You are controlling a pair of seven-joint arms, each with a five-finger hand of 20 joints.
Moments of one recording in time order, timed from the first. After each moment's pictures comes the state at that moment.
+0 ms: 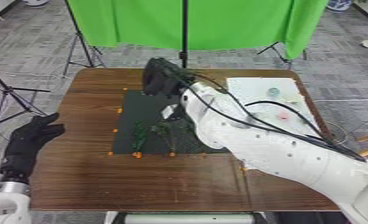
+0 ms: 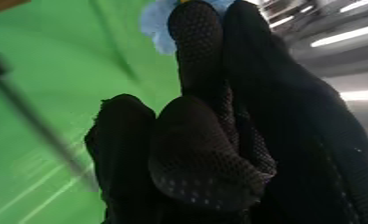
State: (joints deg) left arm 128.2 -59.1 -107.4 -116.1 60.3 12.4 7.2; right arm -40.6 -64.3 21.6 -94.6 -100.2 9.2 17.7
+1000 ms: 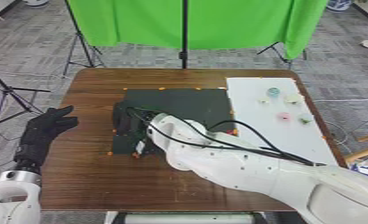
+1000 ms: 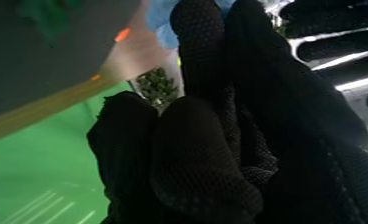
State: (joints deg) left arm 122.6 -58.3 -104.5 -113.4 61.2 7.2 7.2; right arm -43.4 -75.9 13.7 -82.3 -100.9 4.6 13.7
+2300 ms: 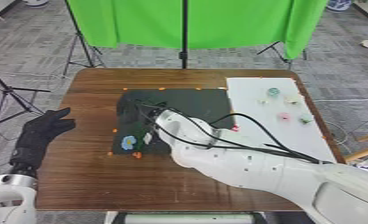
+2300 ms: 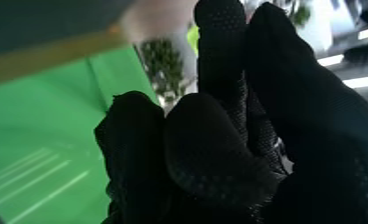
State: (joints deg) left arm 124.9 -59.0 -106.5 -114.9 61.7 6.4 6.9; right arm -42.0 -73.5 13.0 -83.3 -108.0 11.1 15.4
